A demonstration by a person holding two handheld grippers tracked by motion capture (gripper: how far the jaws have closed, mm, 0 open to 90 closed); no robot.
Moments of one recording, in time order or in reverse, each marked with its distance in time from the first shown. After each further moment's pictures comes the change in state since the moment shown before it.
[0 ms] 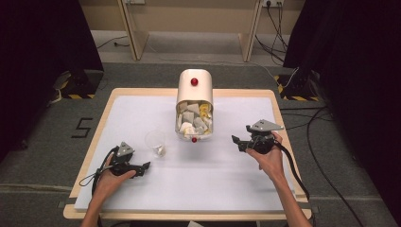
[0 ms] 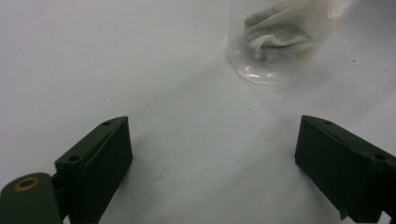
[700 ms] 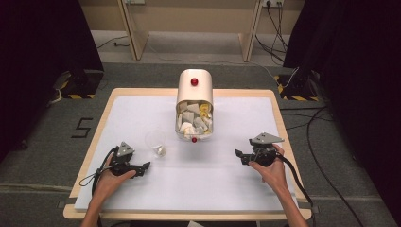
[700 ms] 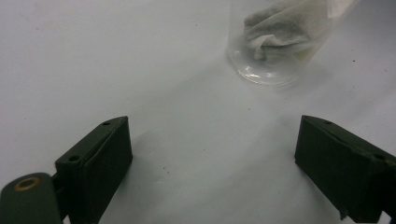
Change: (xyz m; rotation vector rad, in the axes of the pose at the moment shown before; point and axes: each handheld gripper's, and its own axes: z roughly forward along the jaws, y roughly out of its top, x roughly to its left) left arm 0.000 0.000 0.000 0.000 0.001 0.001; right arm 0.004 -0.041 -0.004 0.080 0.006 0.020
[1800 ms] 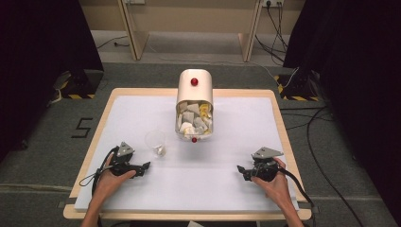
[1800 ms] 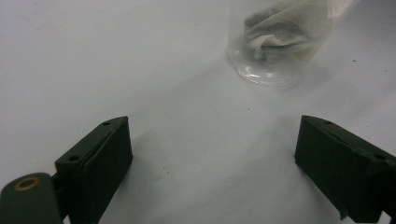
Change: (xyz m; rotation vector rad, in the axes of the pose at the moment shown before) left arm 0.000 0.000 0.000 0.000 0.001 0.000; right arm 0.014 -0.038 -0.008 0.109 0.007 -0.023
